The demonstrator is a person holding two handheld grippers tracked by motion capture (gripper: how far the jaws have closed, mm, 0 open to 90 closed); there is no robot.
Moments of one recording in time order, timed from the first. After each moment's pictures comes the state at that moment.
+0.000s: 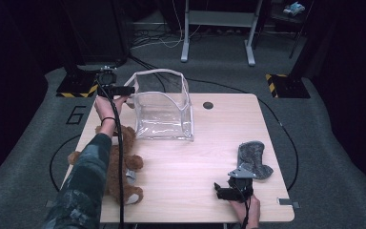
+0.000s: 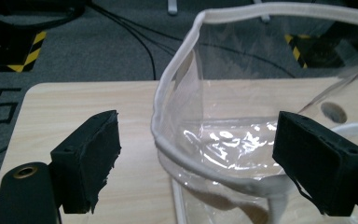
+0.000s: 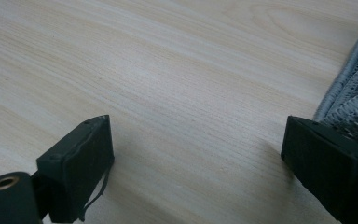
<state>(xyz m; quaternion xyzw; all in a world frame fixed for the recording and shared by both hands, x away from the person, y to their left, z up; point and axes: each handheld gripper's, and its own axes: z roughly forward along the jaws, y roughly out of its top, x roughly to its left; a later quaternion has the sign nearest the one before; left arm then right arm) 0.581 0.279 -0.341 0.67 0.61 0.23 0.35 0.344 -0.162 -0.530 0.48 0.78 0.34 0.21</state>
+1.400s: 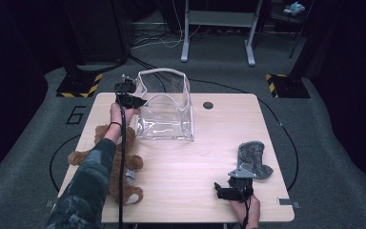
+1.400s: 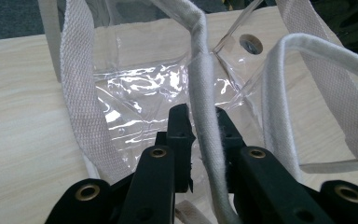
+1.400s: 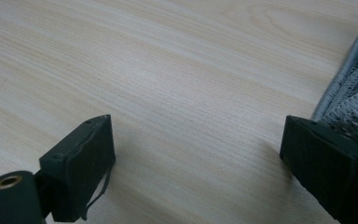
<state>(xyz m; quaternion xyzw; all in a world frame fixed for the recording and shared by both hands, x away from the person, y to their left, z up) 0.578 0.236 -0.367 0.75 0.54 0.10 0.37 0.344 -0.162 -0.530 0.48 0.78 0.34 0.21</state>
